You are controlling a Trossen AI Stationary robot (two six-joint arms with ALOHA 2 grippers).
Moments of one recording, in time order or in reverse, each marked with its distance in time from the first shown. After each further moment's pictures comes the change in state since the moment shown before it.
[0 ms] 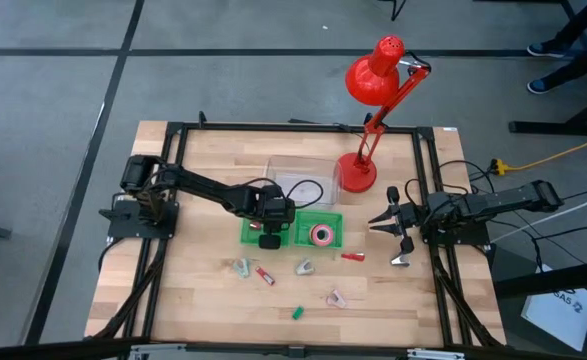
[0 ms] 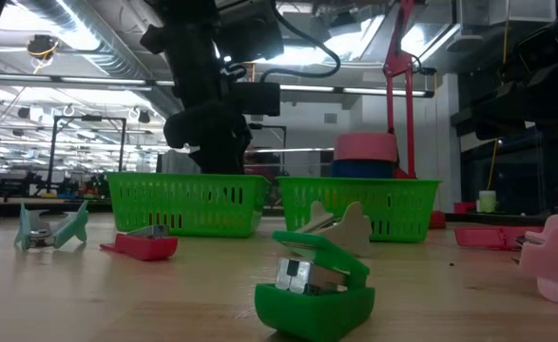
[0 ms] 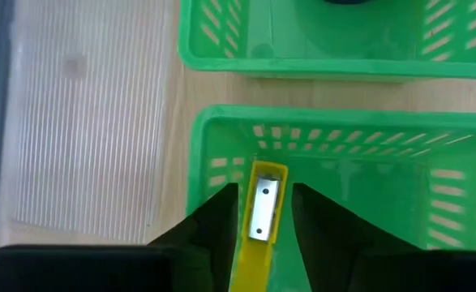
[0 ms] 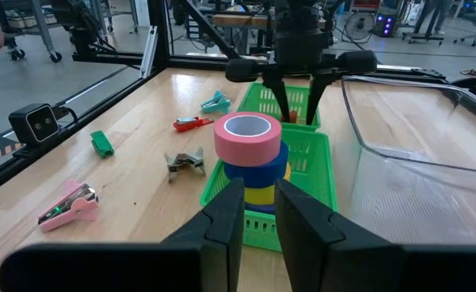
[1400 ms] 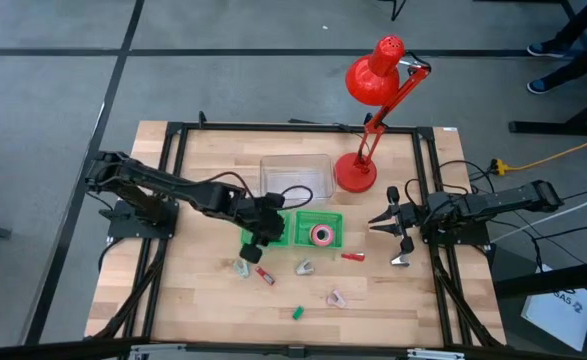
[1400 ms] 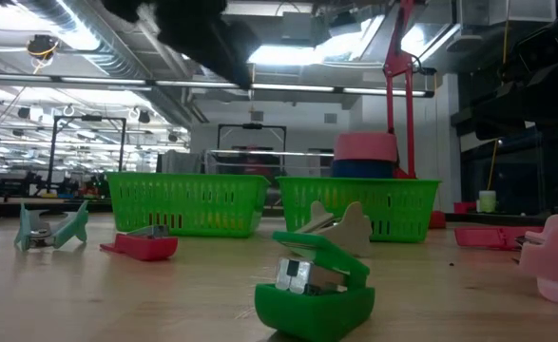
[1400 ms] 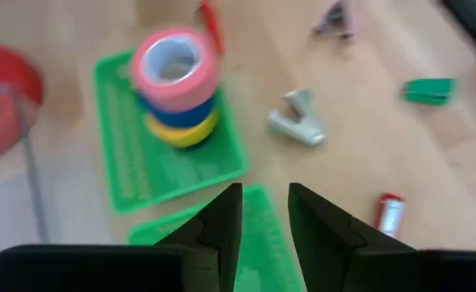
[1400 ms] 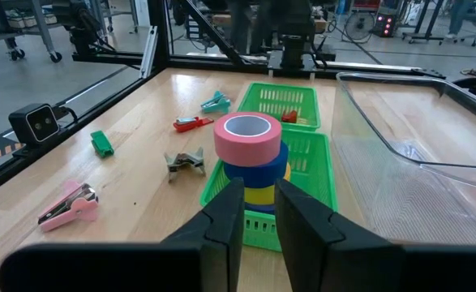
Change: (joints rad) left arm -0.118 -0.292 -0.002 0.022 0.190 0.249; right arm 0.000 0.000 0.000 0.000 0.000 0.000
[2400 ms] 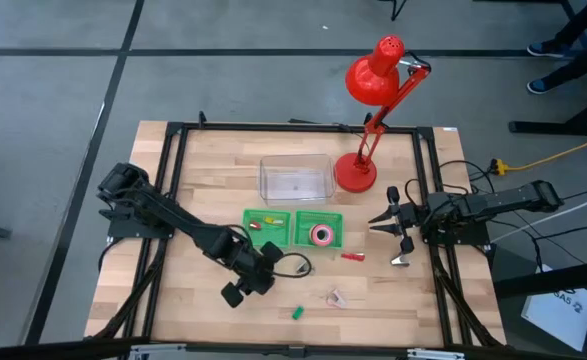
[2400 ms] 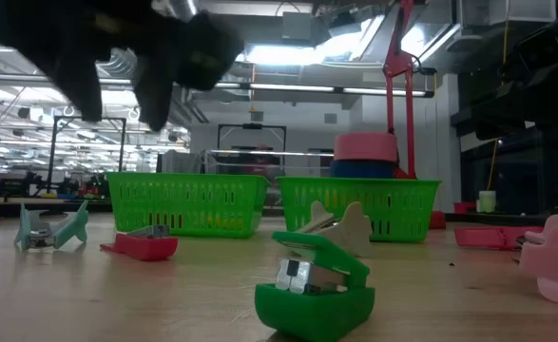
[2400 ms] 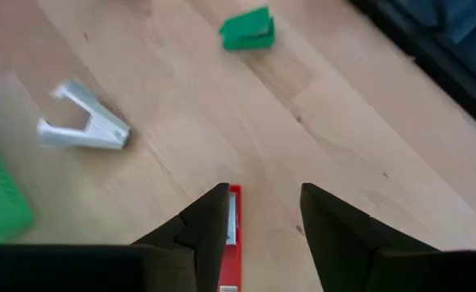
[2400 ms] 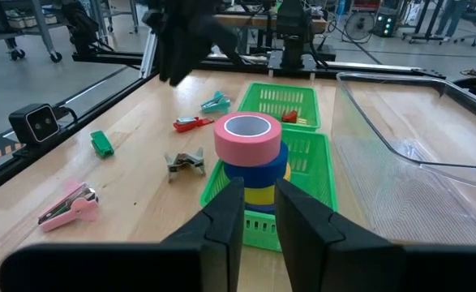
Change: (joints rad) left arm -0.285 0.189 0.002 0.022 0.036 0.010; right arm 0.000 0.000 0.000 0.000 0.000 0.000
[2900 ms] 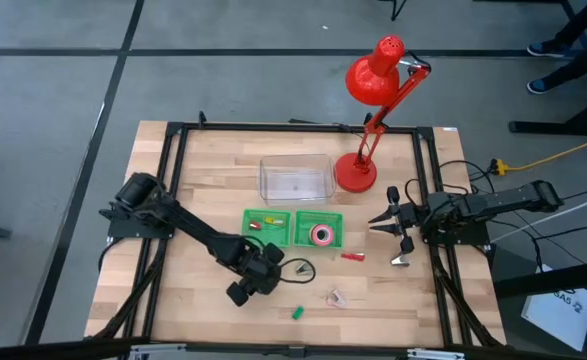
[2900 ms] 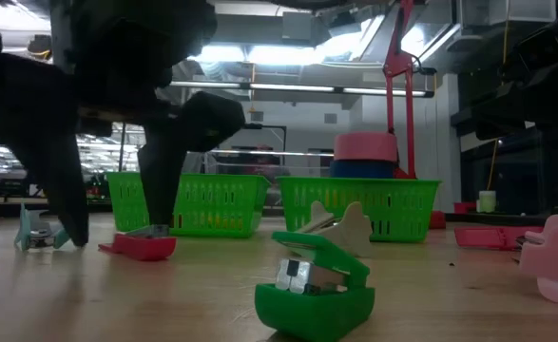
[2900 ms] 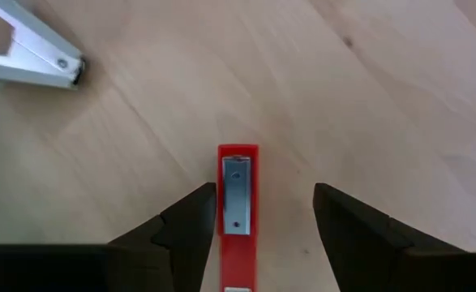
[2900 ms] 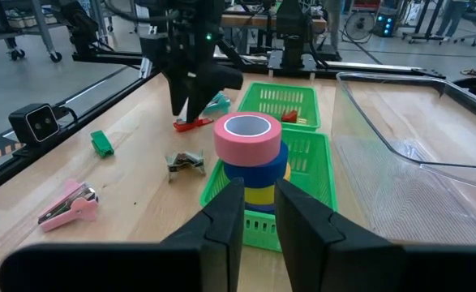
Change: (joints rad) left arm 0.006 0.154 0.000 -0.001 -0.051 0.011; right arm 0.000 0.000 0.000 0.000 0.000 0.000
